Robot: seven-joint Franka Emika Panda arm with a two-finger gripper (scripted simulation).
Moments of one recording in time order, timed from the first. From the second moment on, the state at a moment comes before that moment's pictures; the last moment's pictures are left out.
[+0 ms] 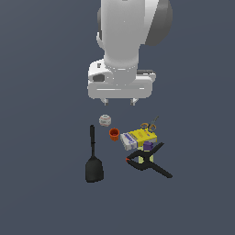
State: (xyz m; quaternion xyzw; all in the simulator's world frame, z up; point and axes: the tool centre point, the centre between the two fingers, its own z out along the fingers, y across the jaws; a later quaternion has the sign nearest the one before) arm -0.009 0.007 0.300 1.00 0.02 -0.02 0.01
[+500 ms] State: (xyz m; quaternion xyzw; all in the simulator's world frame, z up) arm -0.005 -0.005 0.303 1.00 0.03 -0.02 0.01
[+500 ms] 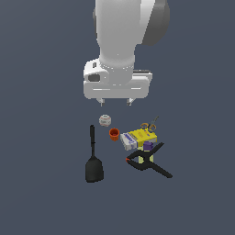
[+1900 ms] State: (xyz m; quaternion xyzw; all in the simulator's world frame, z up) arm 0.042 -0.078 0.171 1.00 0.08 -0.01 0.00
